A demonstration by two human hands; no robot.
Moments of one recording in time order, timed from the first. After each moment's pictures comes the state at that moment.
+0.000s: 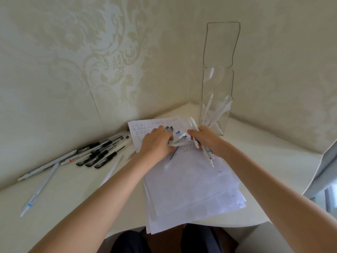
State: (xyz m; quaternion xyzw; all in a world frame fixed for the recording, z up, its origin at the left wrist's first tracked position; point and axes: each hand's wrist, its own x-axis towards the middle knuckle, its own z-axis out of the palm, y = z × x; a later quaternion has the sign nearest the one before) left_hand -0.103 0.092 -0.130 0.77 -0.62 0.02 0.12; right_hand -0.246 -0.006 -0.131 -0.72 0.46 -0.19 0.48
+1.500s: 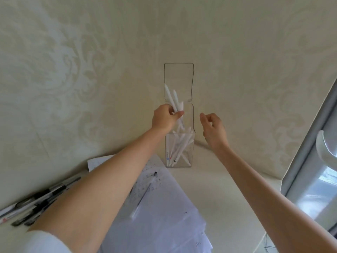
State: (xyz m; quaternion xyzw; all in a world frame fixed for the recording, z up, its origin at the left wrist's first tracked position) left_hand -0.171 -0.063 -0.023 0.67 -0.55 -0.11 0.48; right_hand -0.323 -0.095 -0.065 -0.65 0.46 -0.51 0.31
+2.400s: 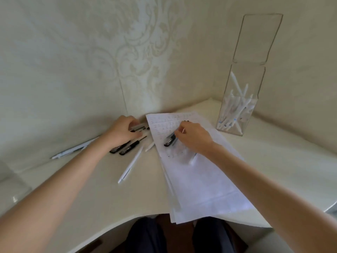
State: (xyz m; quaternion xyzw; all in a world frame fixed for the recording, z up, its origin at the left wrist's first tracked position) left_hand 0.036 0.170 -0.123 0.82 -0.50 -0.10 0.26; right_hand -0.173 0.055 -0.125 -0.89 0.38 -0.13 0.22
